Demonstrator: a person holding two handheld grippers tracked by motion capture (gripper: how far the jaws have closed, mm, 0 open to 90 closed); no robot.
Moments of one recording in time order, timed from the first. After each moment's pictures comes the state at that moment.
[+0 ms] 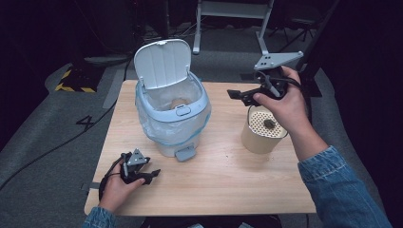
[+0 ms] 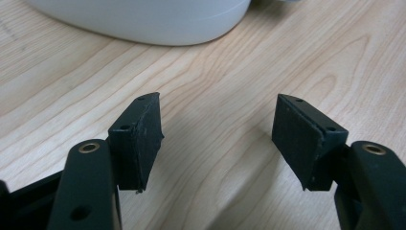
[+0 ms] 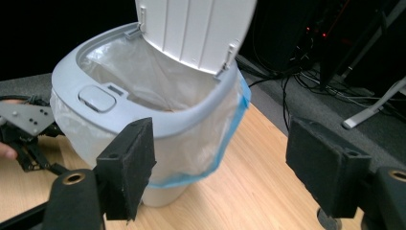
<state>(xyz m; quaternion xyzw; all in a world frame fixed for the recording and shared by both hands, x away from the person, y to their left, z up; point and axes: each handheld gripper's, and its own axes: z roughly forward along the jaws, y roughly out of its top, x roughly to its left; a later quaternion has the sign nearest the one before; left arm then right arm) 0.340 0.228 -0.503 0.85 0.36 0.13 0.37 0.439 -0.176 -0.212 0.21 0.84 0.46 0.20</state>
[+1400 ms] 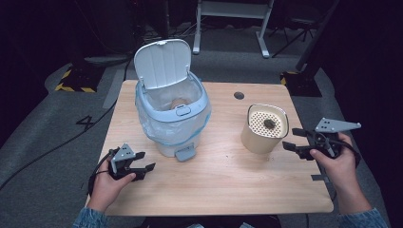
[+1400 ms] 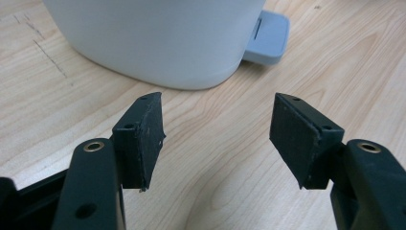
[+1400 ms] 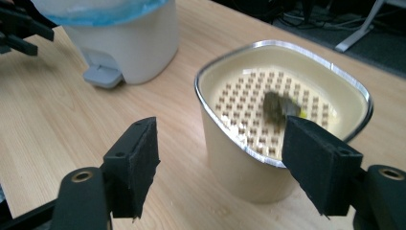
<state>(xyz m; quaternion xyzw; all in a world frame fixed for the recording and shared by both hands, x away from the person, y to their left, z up) 0.331 0.243 -0.464 0.81 0.37 0.13 0.43 0.371 -0.350 -0.350 0.32 0.82 0.45 0.16</state>
